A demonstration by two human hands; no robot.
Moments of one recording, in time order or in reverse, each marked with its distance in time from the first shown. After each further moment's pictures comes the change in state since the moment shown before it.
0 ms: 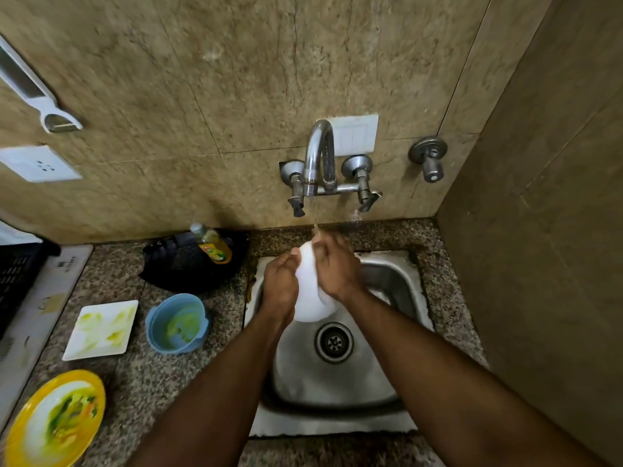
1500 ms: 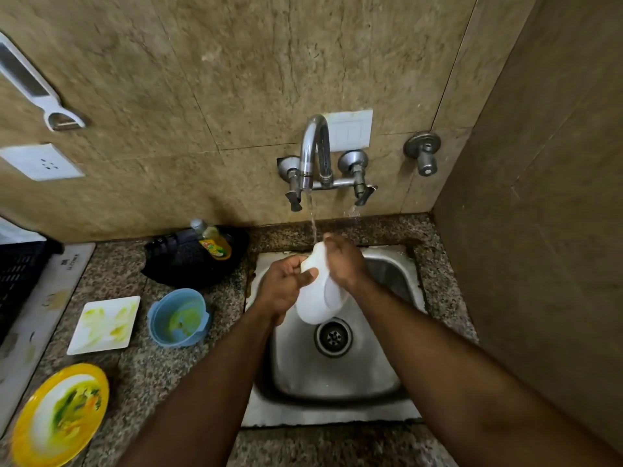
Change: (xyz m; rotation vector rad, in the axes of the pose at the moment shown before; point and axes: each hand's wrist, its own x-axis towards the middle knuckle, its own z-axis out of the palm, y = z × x) left_hand 0.000 -0.021 -0.026 0.088 -0.433 0.020; right_hand 0.004 0.019 -0.009 0.245 -0.103 0.182
